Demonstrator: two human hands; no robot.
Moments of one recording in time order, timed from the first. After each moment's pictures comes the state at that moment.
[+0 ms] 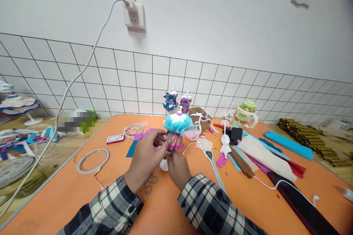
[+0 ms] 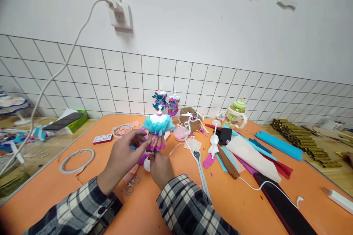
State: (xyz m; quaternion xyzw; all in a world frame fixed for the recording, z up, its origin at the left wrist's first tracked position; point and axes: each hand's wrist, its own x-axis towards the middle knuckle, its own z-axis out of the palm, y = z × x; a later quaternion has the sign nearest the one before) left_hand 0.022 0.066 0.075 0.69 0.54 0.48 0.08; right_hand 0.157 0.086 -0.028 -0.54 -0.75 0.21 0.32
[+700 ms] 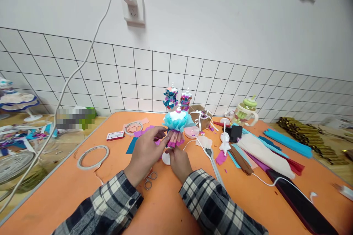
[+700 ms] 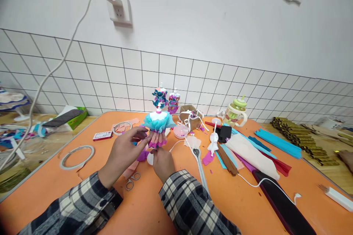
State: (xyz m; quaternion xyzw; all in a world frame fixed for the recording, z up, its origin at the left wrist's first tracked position) left_hand 0.020 0.073 0.070 0.69 0.55 0.46 0.12; right_hand 0.165 0.097 -0.034 -0.54 -0.75 0.20 0.31
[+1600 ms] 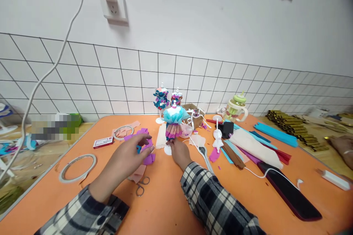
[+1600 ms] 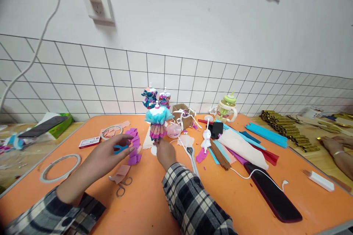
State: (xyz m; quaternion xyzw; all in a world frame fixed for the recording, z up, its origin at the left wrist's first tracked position) left_hand -0.015 0.076 0.072 0.74 0.61 0.26 0.14; right_hand 0.191 0.144 -0.035 -0.61 -0.72 0.17 0.27
